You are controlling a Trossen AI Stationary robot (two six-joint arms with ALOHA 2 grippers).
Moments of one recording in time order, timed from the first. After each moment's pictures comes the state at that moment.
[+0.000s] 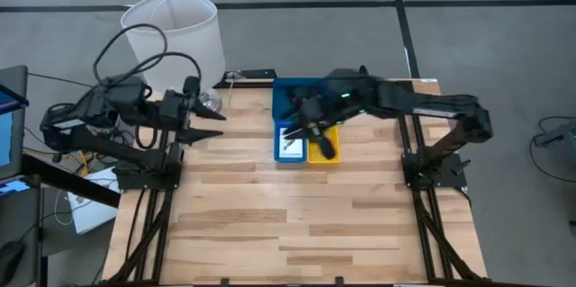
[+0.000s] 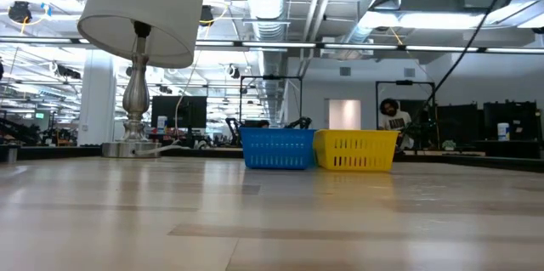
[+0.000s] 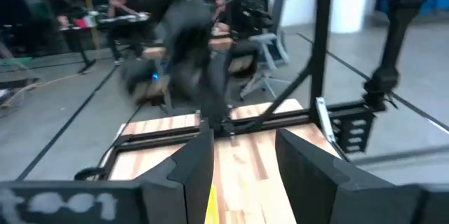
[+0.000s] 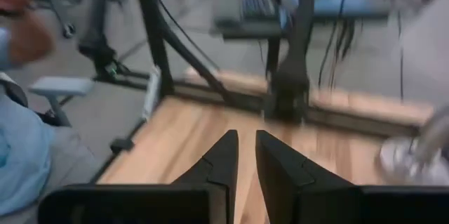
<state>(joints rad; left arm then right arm) -0.04 0.91 1.37 -0.56 0.07 0.12 -0.10 1.52 1.58 -0.41 -0.44 -0.19</state>
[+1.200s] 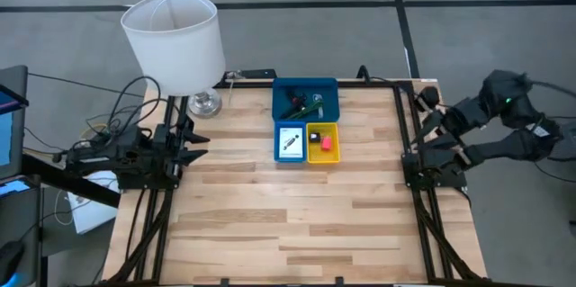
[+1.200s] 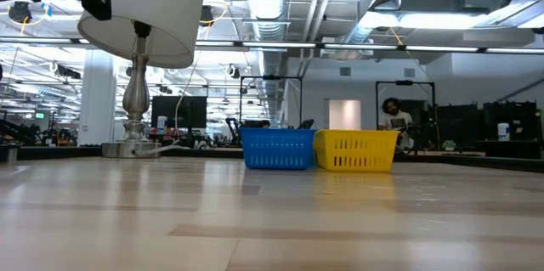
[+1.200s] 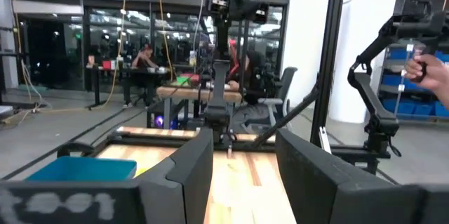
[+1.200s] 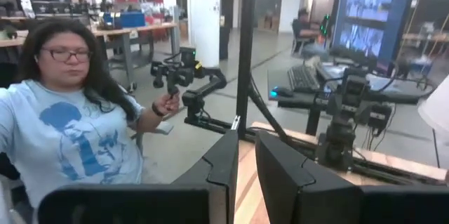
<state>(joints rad) 0.03 0.00 0.24 0.00 0.06 -0.09 -0.05 0.64 1.24 -0.64 -0.56 -0.10</state>
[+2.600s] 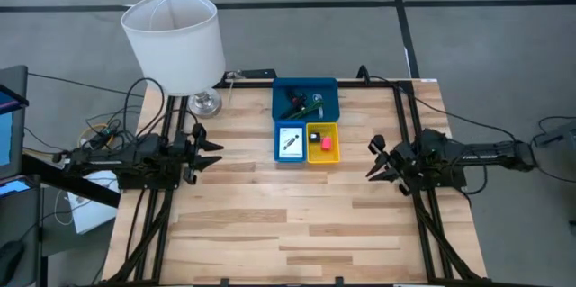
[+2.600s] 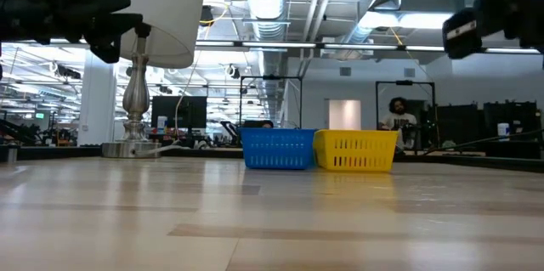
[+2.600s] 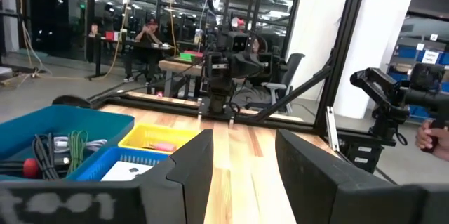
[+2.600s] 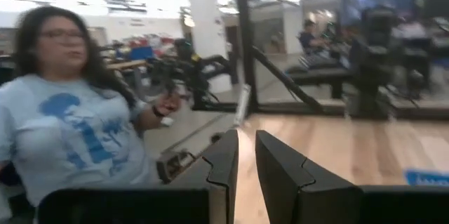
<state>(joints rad) 0.03 0.02 0.01 0.16 0.04 -0.17 -0.05 0.26 0.01 0.37 -0.57 0.15</state>
